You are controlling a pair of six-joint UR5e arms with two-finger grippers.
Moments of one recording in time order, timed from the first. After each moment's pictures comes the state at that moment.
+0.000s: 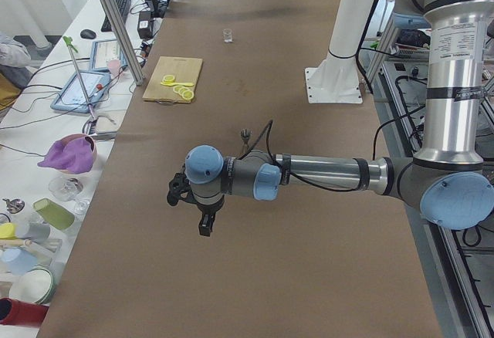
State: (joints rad) left arm -1.55 -1.54 -1.64 -1.78 -2.41 0.04; right arm 1.48 -1.52 1.77 -1.67 2.43 0.08
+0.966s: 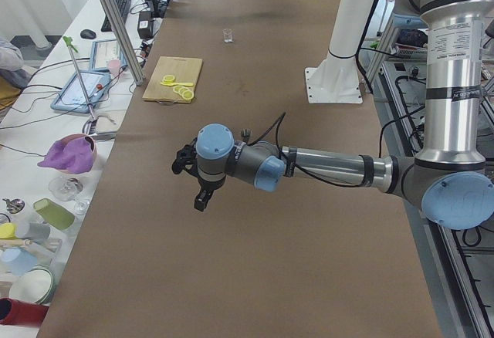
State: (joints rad) left arm -1.48 -1.49 -1.75 -1.85 -2.43 0.04; right arm 1.38 -1.52 1.79 -1.37 2.43 -0.18
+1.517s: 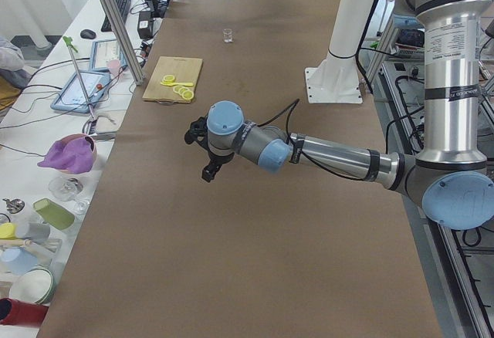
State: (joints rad) left arm -1.41 -1.45 -1.88 -1.93 -2.48 0.04; right arm 1.20 -1.51 1.76 -1.10 2.42 -0.19
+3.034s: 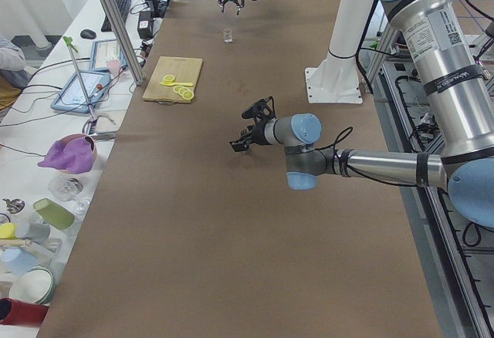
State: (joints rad) left arm -0.86 -1.14 -1.92 -3.08 -1.73 -0.52; right arm 1.10 -1.40 1.34 -0.35 2.46 -0.20
